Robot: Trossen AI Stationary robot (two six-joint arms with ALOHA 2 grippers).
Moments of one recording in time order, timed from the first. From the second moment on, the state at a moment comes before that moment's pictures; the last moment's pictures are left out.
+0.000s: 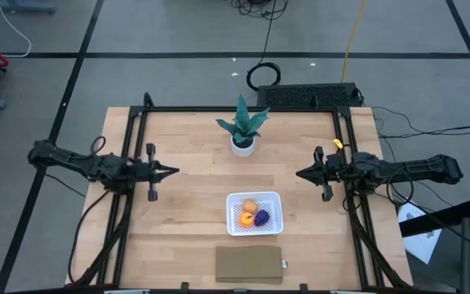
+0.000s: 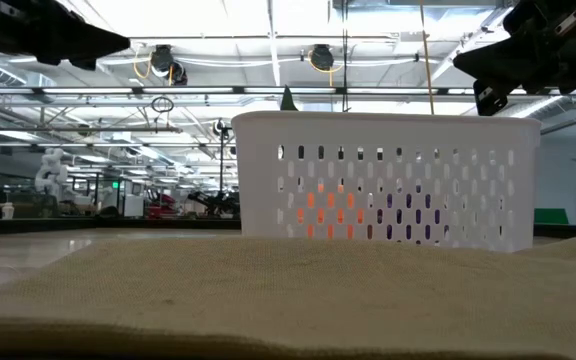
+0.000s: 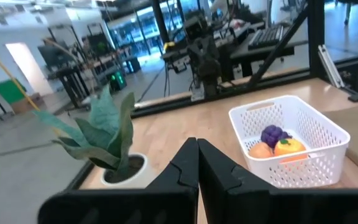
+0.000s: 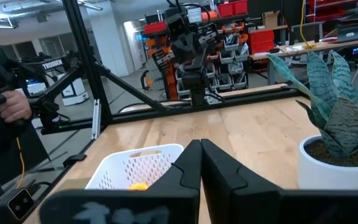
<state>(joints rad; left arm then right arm) -0.28 0.32 0.25 0.02 -0.37 0.26 0.03 0.34 0.10 0.24 -0.02 0.19</state>
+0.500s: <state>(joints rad) -0.23 0.10 0.14 0.02 -0.27 0.29 0.03 0.34 0.10 0.24 -0.02 0.19</state>
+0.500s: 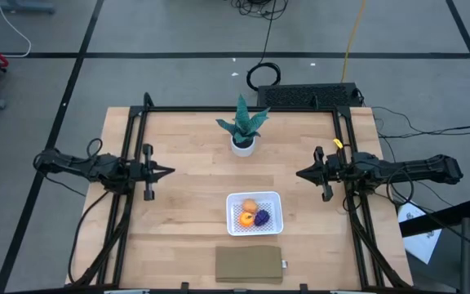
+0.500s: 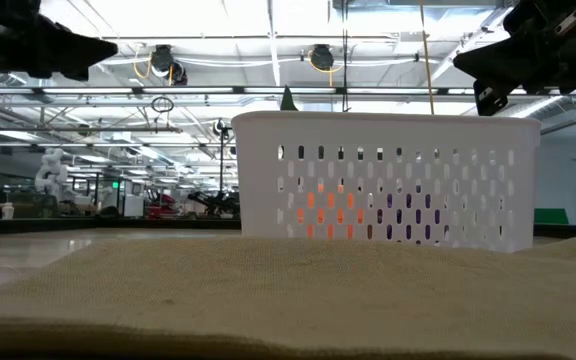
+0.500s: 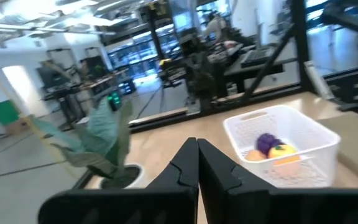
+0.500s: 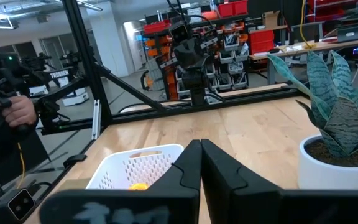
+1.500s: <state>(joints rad) -0.24 0.04 0.12 -0.11 -0.05 0.21 0.02 0.33 0.02 0.37 -0.03 0.20</state>
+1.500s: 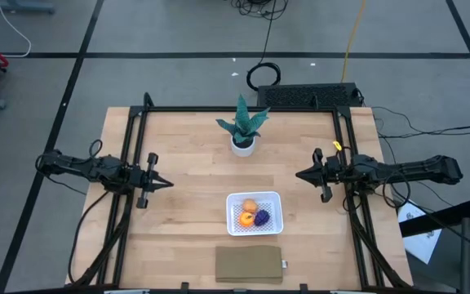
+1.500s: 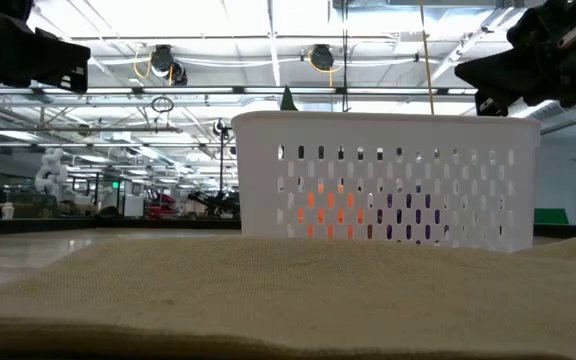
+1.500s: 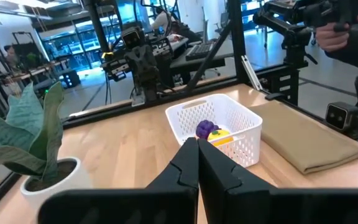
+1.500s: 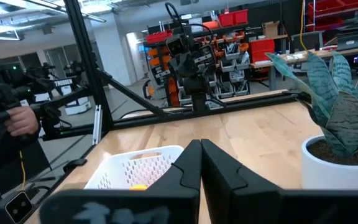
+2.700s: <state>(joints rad) -0.24 0.04 0.12 -0.16 -0.05 0.18 0.02 0.18 0.02 0.20 -0.03 0.19</state>
